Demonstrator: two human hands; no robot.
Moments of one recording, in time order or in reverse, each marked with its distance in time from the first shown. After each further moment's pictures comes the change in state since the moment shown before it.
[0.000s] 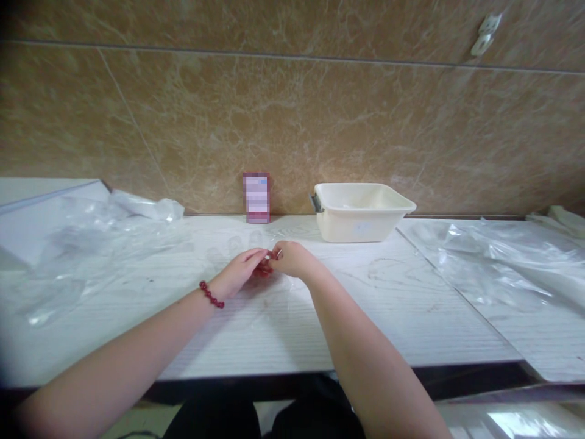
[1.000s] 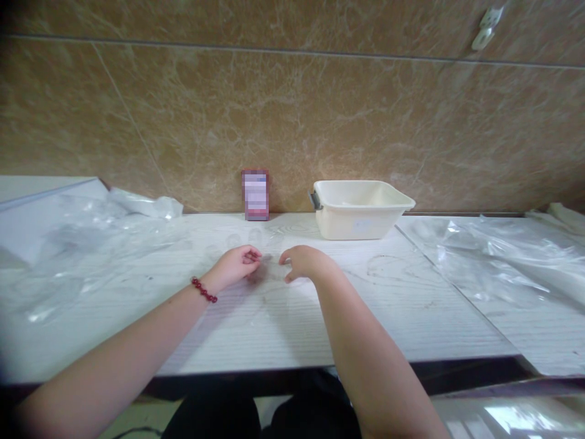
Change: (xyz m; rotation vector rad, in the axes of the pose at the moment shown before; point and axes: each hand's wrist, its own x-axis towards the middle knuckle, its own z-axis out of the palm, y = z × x) left_hand 0.001 -0.003 -0.020 0.603 0.110 0.055; right_hand -0.006 0.014 -0.019 -0.388 -0.318 -0.082
